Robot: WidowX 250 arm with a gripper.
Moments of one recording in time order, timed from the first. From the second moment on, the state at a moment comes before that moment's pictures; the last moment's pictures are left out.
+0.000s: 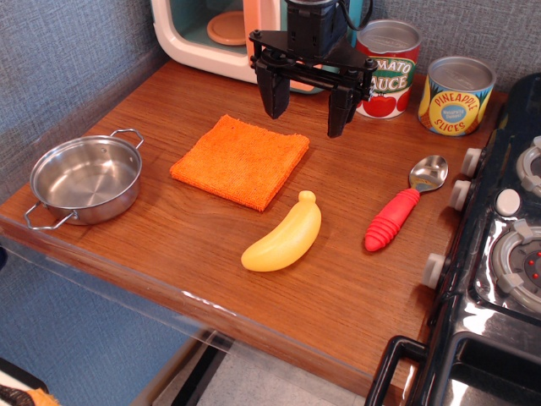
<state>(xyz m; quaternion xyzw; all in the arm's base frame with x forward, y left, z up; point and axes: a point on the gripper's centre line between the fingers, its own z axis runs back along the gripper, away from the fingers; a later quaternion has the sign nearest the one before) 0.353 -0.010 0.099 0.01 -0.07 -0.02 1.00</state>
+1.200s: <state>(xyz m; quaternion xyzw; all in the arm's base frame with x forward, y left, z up) 0.300 -0.032 0.035 -0.02 -0.03 -0.05 1.00</state>
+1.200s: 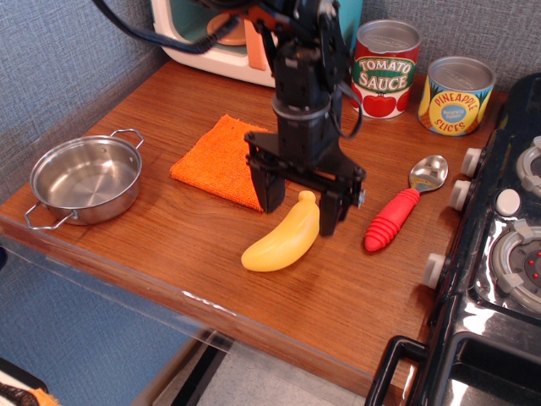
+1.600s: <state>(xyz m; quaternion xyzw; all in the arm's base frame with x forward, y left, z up) 0.300 -0.028 0.005 0.01 0.01 -0.05 1.00</state>
